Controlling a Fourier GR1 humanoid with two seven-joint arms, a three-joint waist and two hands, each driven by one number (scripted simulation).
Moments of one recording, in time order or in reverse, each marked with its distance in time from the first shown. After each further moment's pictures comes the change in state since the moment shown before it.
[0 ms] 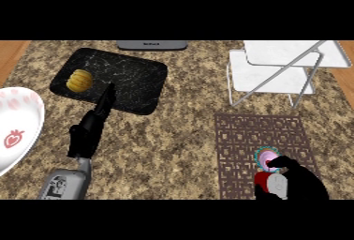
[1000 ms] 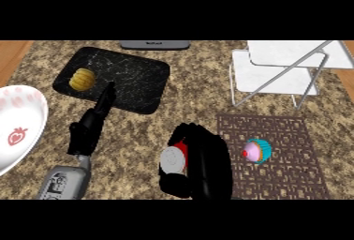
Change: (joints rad) left arm -0.019 -0.001 0.020 0.031 -0.003 -0.021 -0.018; right arm -0.570 0.195 0.411 0.171 0.033 -0.256 0.084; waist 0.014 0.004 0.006
